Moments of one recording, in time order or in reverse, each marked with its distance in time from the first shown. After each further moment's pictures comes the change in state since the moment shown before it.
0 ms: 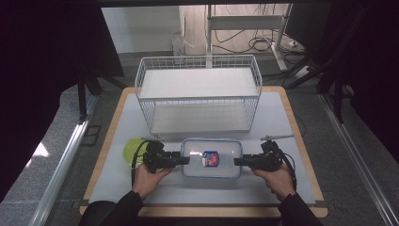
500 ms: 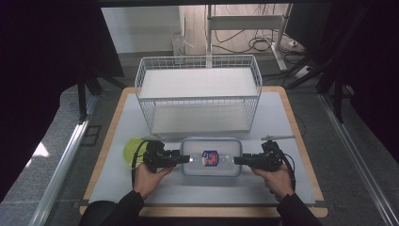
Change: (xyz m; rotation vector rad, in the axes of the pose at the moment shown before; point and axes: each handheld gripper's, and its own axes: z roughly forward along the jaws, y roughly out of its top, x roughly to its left) left arm -0.006 0.002 -0.001 -0.025 0.057 0.036; right arm 0.003 -0.001 -0.001 -0.042 -0.015 0.001
